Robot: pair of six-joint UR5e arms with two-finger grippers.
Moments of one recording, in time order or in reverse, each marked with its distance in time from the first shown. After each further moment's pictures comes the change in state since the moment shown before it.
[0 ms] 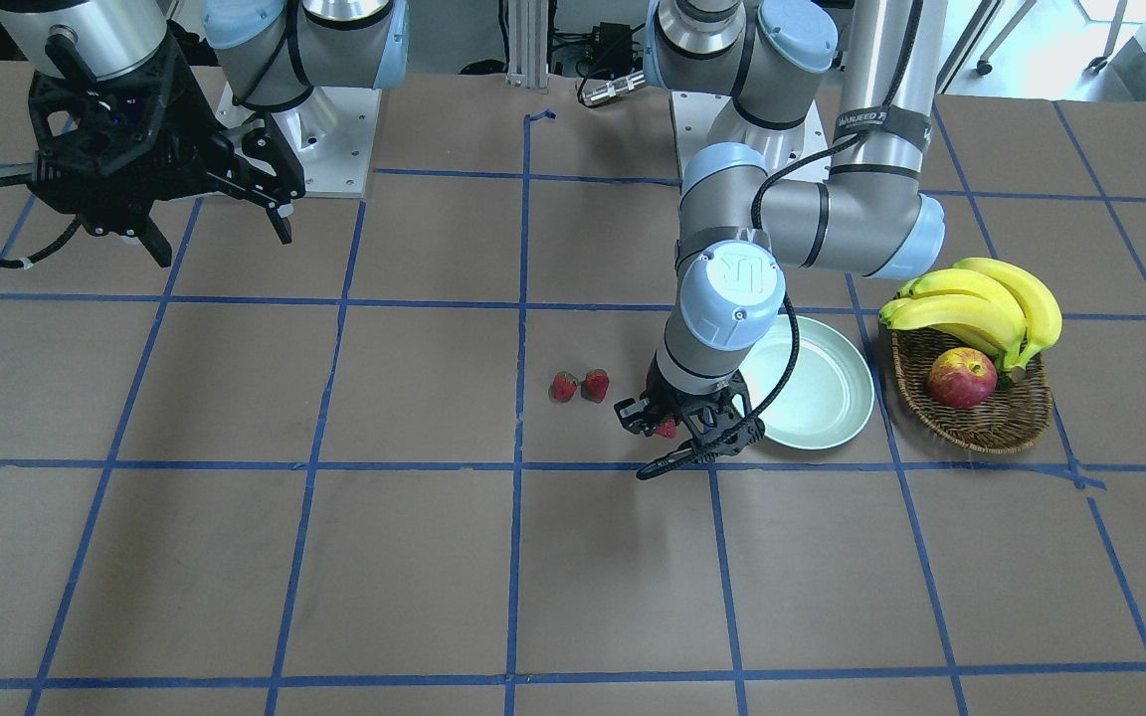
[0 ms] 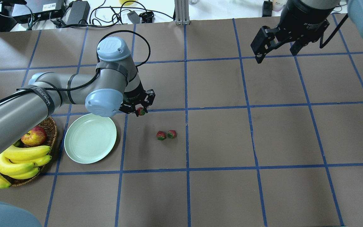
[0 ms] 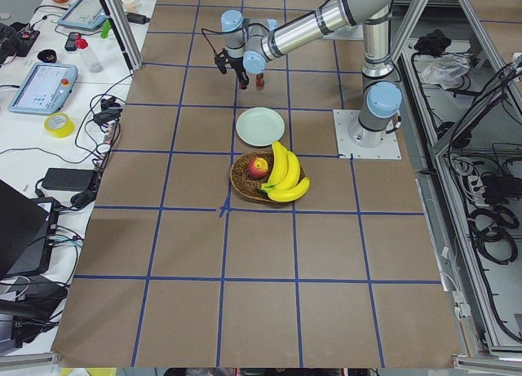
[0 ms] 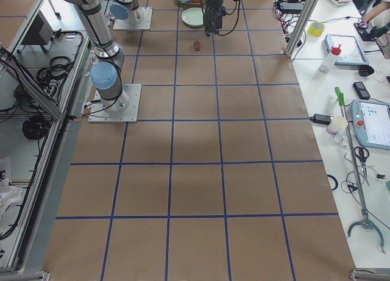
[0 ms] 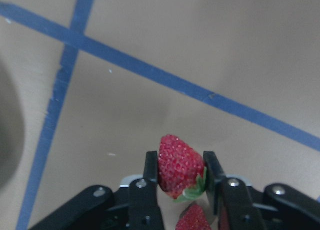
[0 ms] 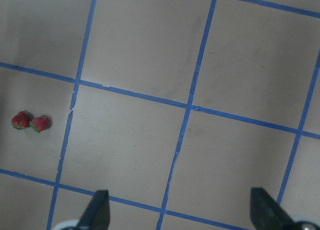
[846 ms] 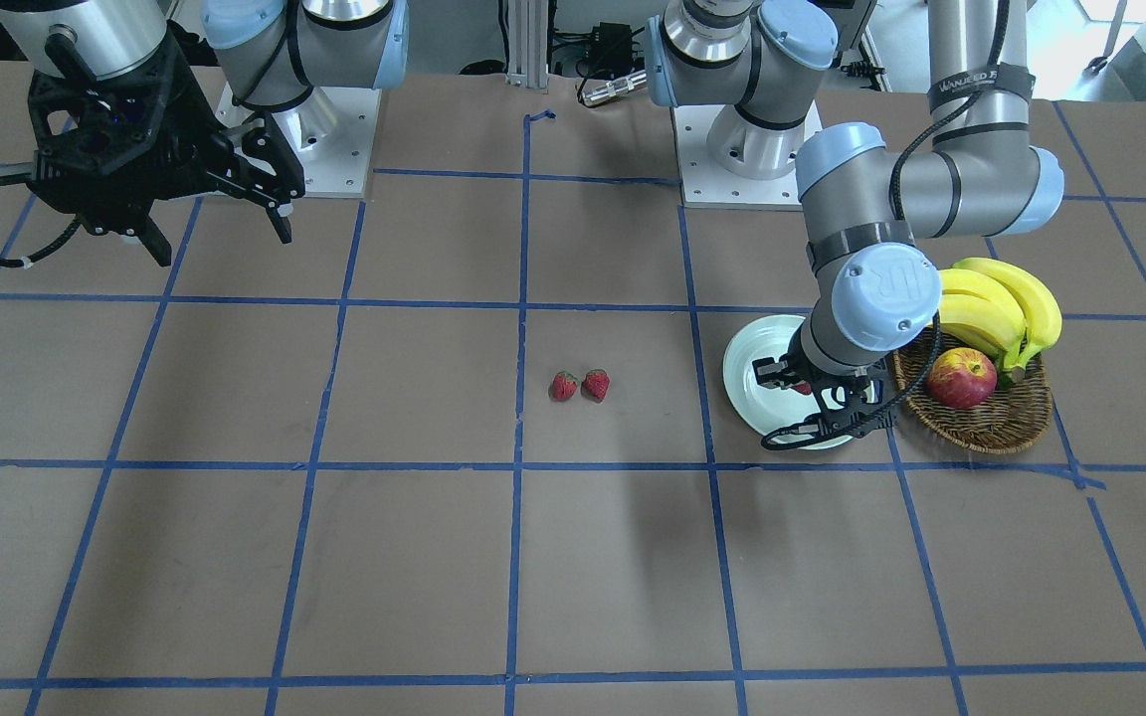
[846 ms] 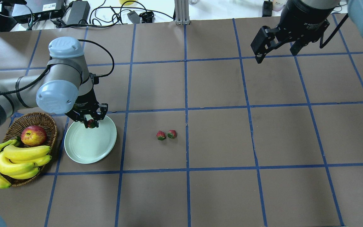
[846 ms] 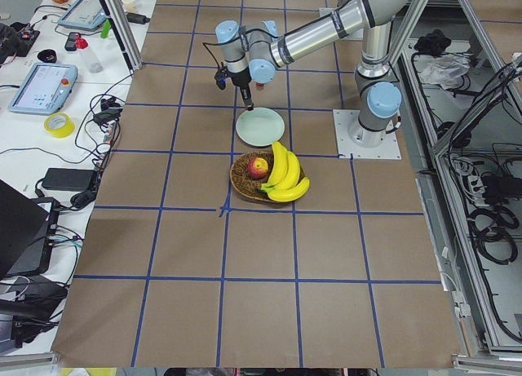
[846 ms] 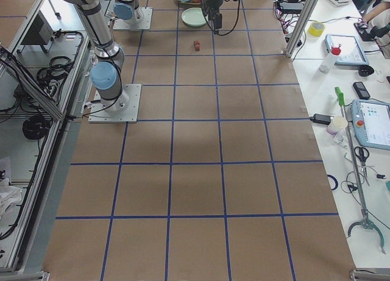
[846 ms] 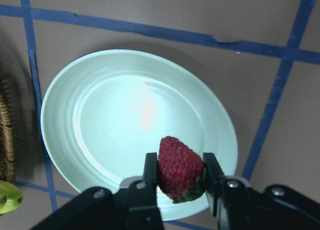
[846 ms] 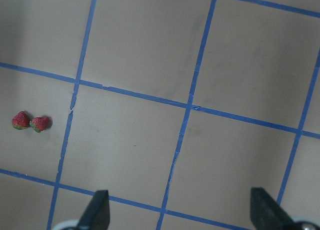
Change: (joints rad) left arm 0.251 0.078 -0.090 -0.163 0.174 0.428; right arm 0.000 0.000 0.000 0.001 0.000 0.001
